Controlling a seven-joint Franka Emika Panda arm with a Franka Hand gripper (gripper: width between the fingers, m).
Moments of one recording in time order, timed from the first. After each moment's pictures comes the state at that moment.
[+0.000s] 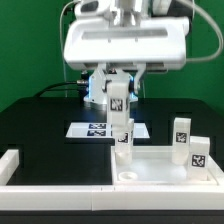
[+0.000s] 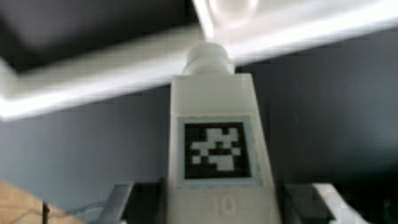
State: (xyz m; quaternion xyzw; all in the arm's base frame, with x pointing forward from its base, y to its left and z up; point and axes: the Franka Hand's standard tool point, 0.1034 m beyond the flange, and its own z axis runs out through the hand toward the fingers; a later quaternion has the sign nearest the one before) arm 0.584 -0.005 0.154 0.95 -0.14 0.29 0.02
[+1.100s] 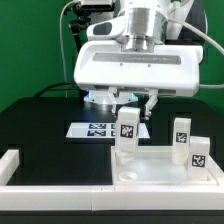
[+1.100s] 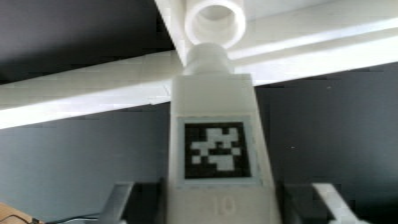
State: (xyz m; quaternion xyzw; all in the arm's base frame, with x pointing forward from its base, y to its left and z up) arm 0.606 0.008 0.121 0.95 -0.11 0.29 0.05
